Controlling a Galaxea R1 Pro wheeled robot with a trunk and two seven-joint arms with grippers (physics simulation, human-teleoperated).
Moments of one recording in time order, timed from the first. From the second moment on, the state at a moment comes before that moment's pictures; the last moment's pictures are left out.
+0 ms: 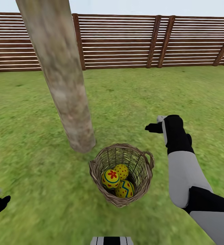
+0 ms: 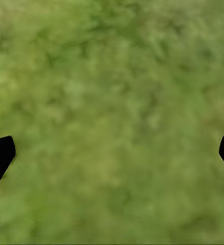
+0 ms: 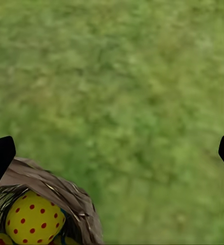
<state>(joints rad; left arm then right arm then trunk) -0.26 0.00 0.83 -1.60 0.07 0.82 -0.02 -1.16 0.10 -0.29 -0.99 0.40 1.04 0.20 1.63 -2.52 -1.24</state>
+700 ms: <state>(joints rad) -0.27 0.50 0.83 -1.60 0.22 0.90 -0.16 -1.15 0.09 -0.29 -0.99 0.41 1.04 0.20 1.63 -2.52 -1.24</state>
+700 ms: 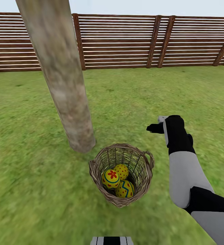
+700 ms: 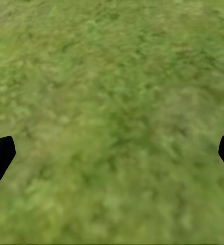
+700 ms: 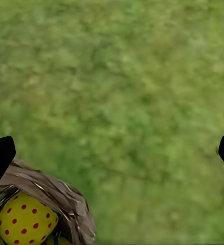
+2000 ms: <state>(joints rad) -0.27 0.57 0.83 -1.60 0.24 1.00 -0.18 -0.93 -0.05 -0.29 -1.00 0.40 1.04 0.20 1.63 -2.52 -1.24</state>
